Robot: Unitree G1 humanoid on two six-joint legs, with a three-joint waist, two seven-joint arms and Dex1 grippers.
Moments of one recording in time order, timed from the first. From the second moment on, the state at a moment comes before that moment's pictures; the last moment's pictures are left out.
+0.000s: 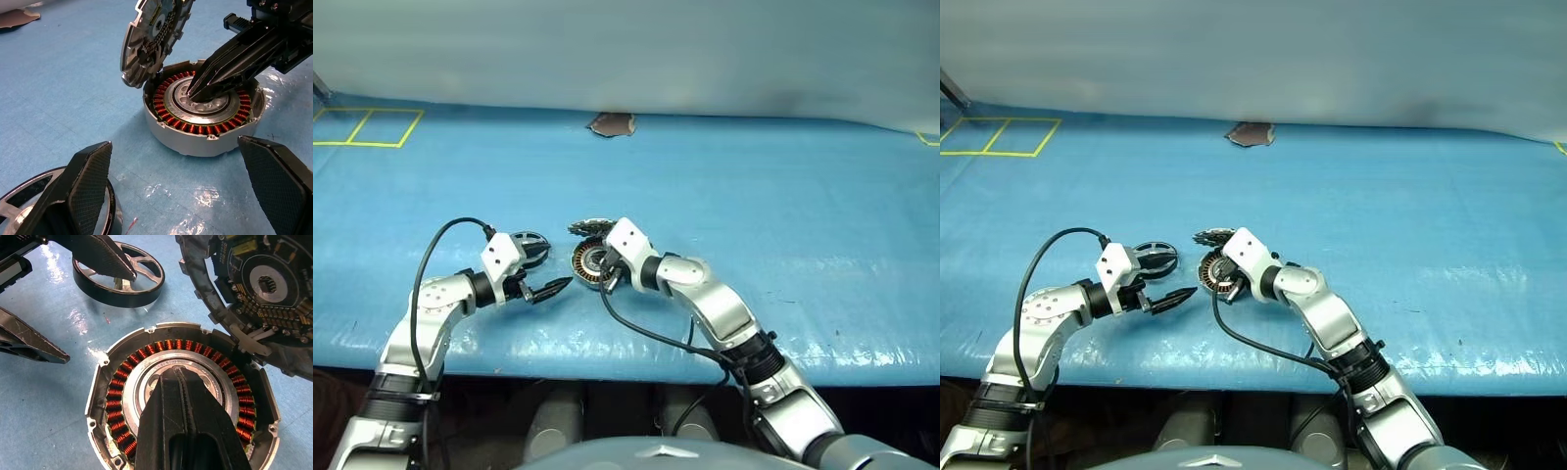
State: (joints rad) left arm -0.10 0.60 -0.01 -0.04 -0.29 0.20 -0.92; right arm -0.41 -0.18 0.42 -0.07 0.06 0.62 0.56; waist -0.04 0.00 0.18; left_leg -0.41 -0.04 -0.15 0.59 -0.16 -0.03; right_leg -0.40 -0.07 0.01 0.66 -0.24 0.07
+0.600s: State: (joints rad) left arm -0.13 0.60 0.07 -0.04 -0.36 0.36 -0.85; right arm -0.22 -0.25 0.36 -0.41 0.17 0.70 0.56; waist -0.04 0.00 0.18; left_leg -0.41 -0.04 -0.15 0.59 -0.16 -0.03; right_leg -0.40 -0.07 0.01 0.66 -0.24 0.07
